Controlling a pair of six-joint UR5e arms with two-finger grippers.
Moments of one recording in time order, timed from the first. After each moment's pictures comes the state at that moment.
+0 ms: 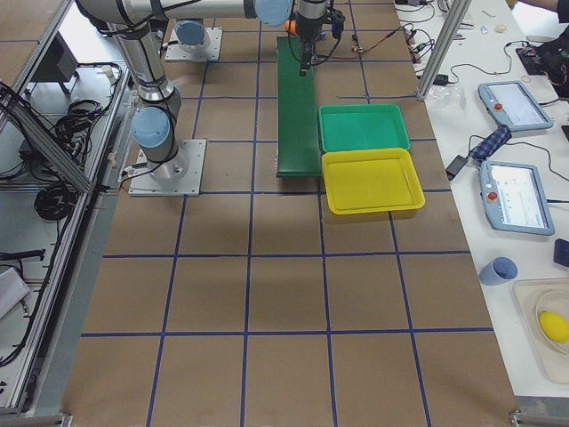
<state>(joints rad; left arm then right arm) -1.34 -1.79 -1.68 -1.43 1.53 -0.23 1.56 -1.54 1.52 -1.47 -1.52 0.01</state>
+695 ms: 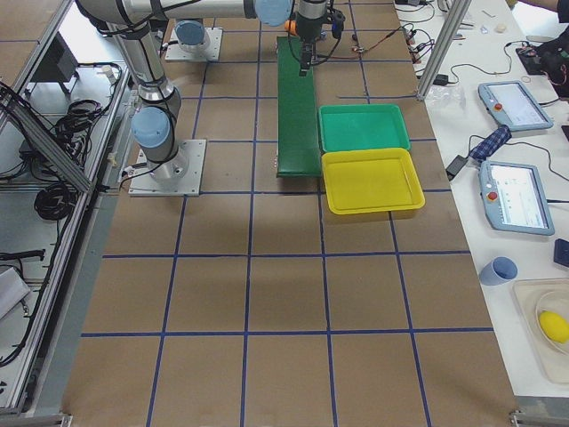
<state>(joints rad) -1.35 -1.79 -1.67 -1.43 1.53 -0.24 1.56 -1.54 1.52 -1.48 -1.52 0.01</state>
